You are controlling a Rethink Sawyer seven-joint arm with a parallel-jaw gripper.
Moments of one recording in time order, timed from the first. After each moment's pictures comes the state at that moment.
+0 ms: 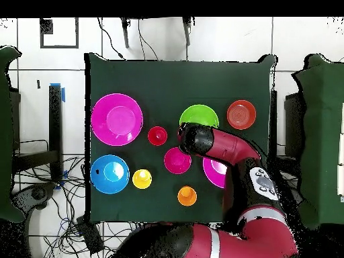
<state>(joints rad) -0.38 -0.49 0.01 1.63 -0.03 0.38 1.81</state>
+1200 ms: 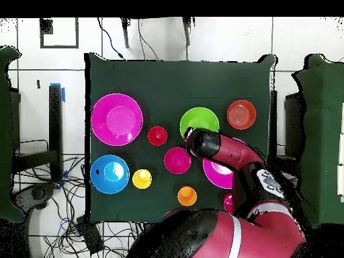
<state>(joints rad) -0.44 -0.42 0.03 1.63 -0.02 0.32 1.81</state>
